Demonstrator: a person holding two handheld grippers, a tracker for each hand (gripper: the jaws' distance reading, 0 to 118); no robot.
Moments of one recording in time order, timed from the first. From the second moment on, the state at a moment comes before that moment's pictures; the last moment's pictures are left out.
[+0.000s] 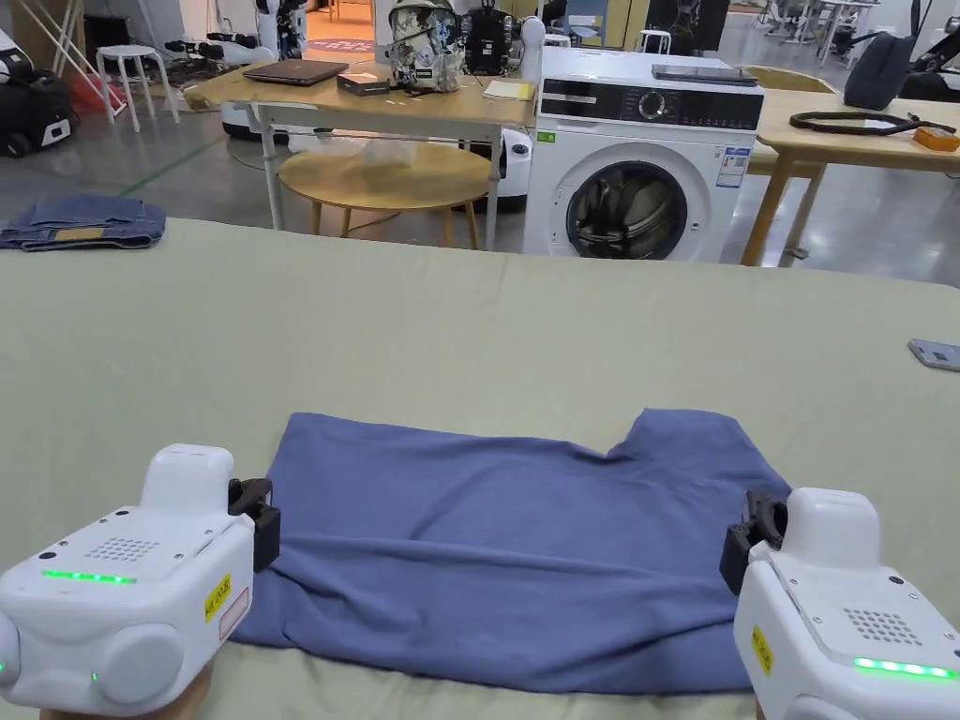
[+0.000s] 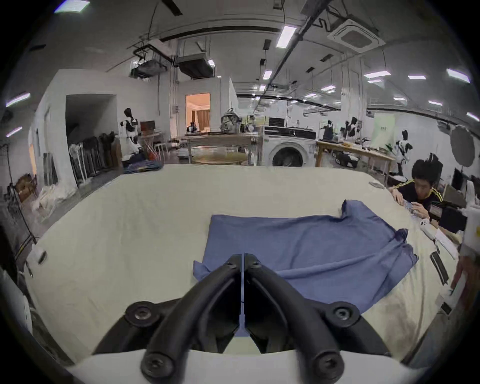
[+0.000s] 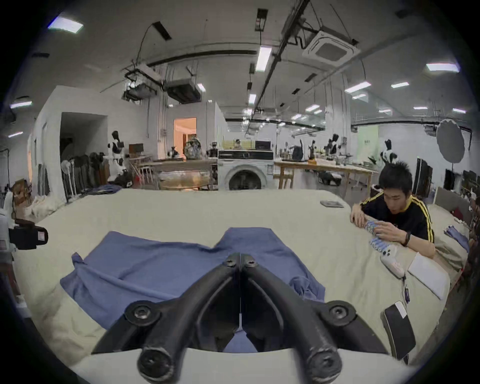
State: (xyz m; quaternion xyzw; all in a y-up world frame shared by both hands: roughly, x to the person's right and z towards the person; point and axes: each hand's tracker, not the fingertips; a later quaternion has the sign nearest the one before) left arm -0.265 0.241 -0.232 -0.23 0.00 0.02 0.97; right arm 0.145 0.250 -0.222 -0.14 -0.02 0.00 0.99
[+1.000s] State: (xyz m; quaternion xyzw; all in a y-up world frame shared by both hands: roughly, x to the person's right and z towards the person) left arm -0.310 0.149 -0.313 -0.54 0.02 0.00 0.84; right arm 0.162 0.202 -0.203 -0.23 -0.02 0.02 0.97
